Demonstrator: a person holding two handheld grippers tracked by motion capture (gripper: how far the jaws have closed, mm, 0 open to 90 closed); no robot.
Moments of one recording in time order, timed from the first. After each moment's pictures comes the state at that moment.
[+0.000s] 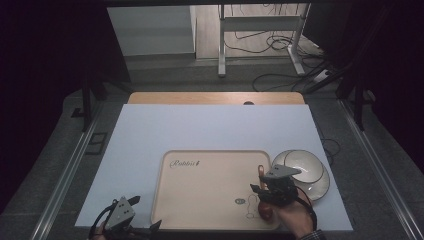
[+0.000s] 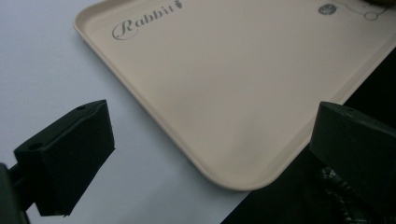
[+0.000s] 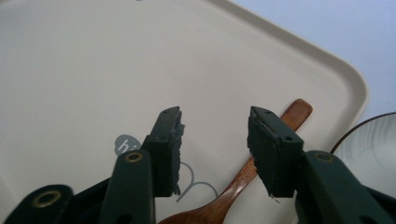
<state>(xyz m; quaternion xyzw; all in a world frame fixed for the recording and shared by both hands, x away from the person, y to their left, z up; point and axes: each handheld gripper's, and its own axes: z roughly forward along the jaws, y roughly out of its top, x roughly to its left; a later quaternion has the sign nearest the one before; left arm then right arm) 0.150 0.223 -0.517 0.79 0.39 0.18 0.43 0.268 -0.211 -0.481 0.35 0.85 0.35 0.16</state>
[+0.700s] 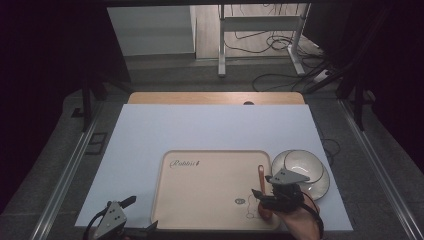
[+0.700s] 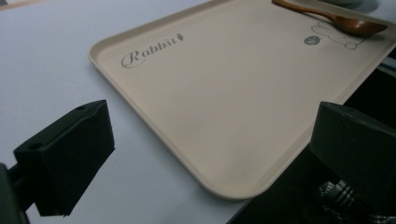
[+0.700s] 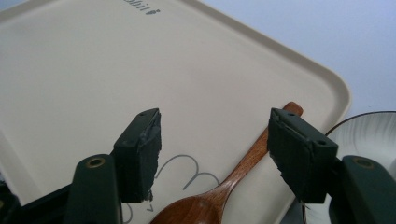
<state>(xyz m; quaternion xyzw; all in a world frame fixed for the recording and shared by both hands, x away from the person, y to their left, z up) 0.137 0.231 -0.514 0.77 0.38 0.21 0.47 0.250 -0.220 -0.472 0.34 0.85 0.37 0.18</state>
